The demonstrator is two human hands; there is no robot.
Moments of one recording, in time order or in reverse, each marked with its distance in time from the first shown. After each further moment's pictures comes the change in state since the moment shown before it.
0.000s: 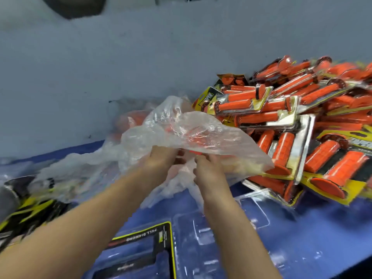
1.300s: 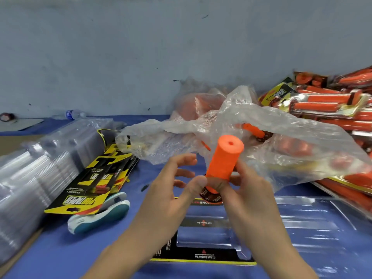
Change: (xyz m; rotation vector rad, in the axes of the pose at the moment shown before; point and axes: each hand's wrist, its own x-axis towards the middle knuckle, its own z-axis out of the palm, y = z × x) left_hand -0.180 -0.039 -0.162 0.241 0.083 0.426; right_hand -0.129 0.029 0.047 -0.593 -0.355 -0.531
